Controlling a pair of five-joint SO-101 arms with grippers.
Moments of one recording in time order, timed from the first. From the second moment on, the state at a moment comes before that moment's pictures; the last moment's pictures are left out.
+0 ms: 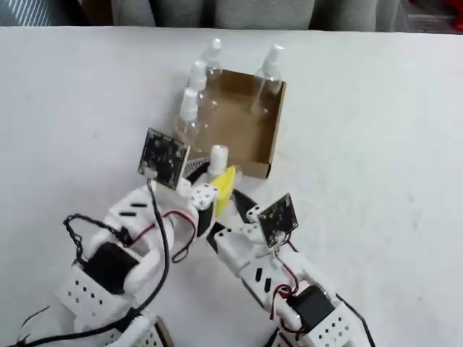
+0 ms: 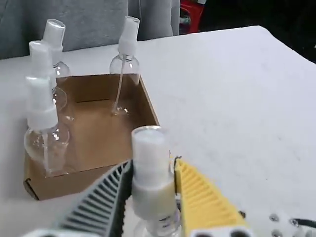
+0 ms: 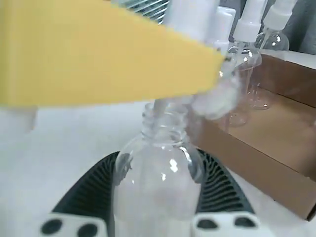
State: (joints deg) left arm 29.5 -66.2 59.4 42.9 11.9; right arm -40.6 -101.8 96.4 29.6 -6.9
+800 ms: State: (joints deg) left arm 31.3 -92.7 83.3 29.9 11.6; right arm -40.2 -101.8 96.4 29.6 -6.9
